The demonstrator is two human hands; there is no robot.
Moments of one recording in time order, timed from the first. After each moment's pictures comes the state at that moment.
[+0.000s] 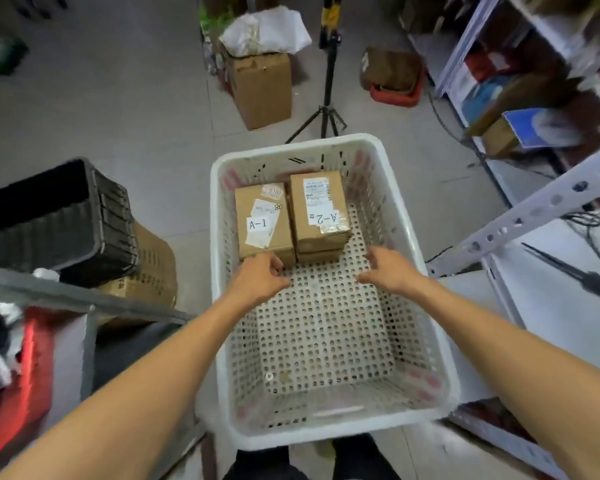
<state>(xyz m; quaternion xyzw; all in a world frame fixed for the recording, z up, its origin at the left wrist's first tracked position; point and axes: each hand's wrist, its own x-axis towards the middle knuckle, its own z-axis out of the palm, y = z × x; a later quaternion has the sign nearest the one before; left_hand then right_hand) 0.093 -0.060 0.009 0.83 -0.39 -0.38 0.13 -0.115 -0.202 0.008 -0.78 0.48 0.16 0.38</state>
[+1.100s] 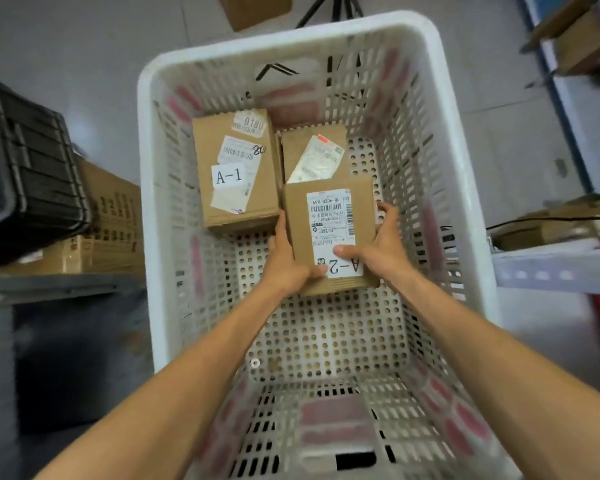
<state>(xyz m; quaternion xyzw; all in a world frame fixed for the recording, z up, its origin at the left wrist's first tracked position) 0.051 -0.130 -0.158 0.78 -0.19 -0.51 0.30 -0.089 -0.237 -0.175 -0.57 0.57 -0.05 0.60</state>
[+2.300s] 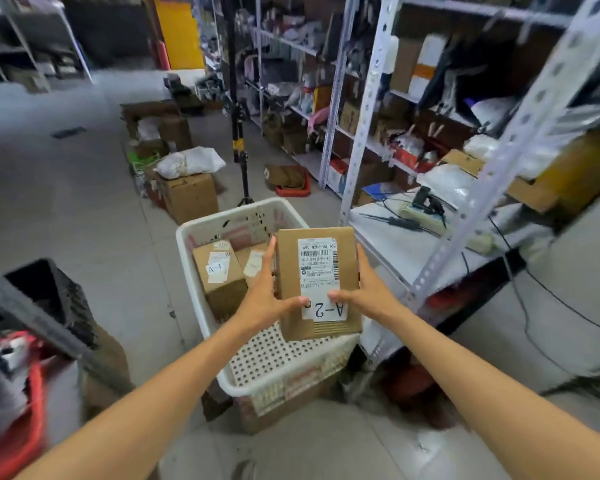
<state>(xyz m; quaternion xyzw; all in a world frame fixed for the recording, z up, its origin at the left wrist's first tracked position) -0.030 0.109 0.145 0.57 -0.58 -0.41 0.41 -0.240 0.052 0.165 -0.66 0.52 -0.24 0.48</state>
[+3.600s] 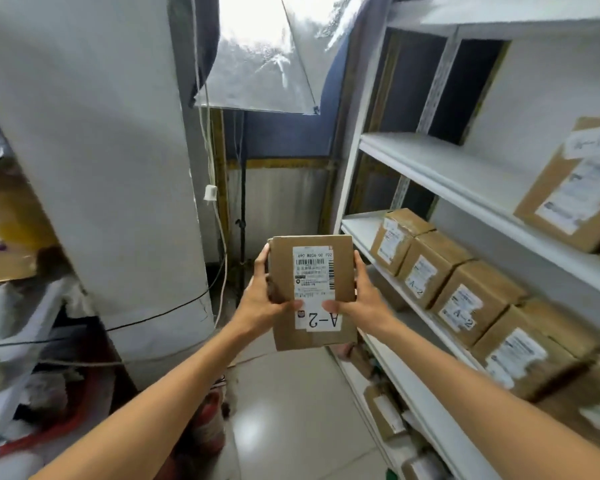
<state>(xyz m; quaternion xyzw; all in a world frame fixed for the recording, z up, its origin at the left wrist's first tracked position) -0.666 0.129 0.218 0.03 -0.77 -0.63 0.14 -0.734 0.329 0.246 -0.21 0.81 -0.53 0.13</state>
